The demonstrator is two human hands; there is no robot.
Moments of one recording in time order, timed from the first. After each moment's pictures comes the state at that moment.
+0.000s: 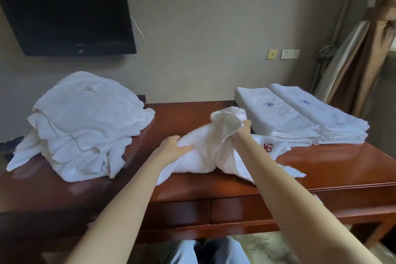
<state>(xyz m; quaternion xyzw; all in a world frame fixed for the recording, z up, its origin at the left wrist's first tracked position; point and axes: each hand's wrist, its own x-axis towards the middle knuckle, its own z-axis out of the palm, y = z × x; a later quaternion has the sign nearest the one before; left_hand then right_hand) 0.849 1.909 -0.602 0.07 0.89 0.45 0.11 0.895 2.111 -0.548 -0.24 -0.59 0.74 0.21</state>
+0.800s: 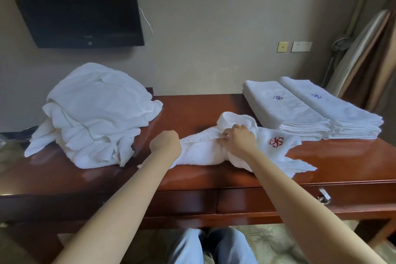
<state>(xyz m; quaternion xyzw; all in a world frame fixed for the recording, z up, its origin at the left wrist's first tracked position) 0.890 1.899 -0.569 0.00 1.00 0.02 0.03 0.910 2.115 -0.600 -0.05 -0.98 0.12 0.12</state>
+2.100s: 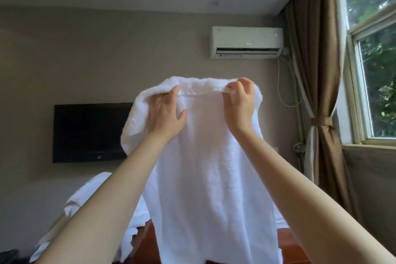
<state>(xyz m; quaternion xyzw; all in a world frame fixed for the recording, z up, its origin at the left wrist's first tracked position) 1.061 1.890 -0.264 0.29 0.71 0.23 -0.60 1.103 2.074 -0.256 0.12 -0.59 0.32 0.73</state>
